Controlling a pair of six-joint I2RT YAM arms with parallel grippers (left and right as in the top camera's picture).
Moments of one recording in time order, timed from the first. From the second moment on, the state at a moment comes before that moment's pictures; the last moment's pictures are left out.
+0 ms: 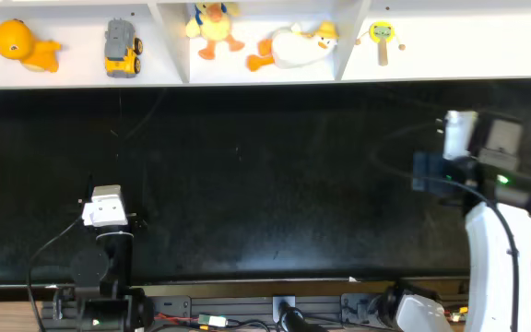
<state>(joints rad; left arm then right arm) 0.03 0.01 0.01 -0.08 -0.06 0.05 -0.35 1.17 0.94 -0.91 0.03 -0.33</state>
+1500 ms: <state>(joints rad) 0.03 0.01 0.01 -0.08 -0.06 0.05 -0.95 1.17 0.74 -0.57 -0.20 -1.09</state>
